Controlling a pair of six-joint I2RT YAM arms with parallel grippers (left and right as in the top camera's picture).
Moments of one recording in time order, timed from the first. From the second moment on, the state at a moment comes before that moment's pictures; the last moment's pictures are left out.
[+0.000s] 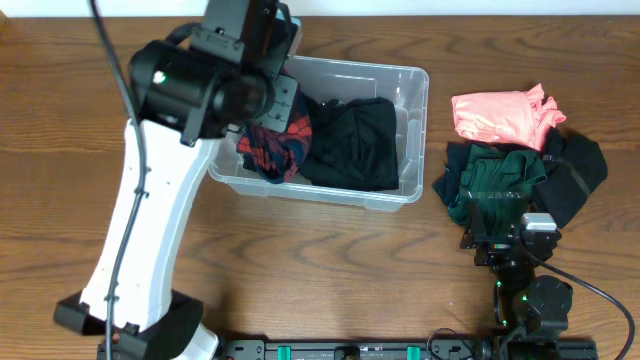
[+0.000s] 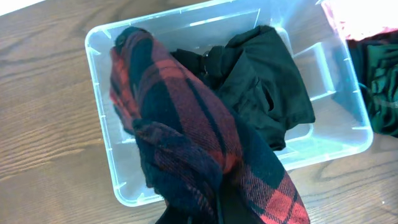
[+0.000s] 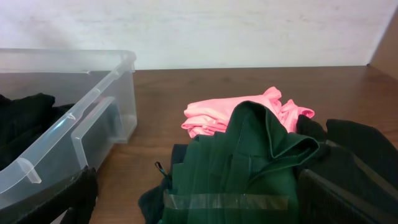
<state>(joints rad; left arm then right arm) -0.41 1.74 2.22 -1.52 -0.01 -0.04 -0.02 0.02 0.06 -0.18 0.00 0.06</state>
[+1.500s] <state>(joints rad) -0.52 2.16 2.22 -1.25 0.16 -0.07 -0.02 0.02 0.06 -0.18 0.00 0.06</state>
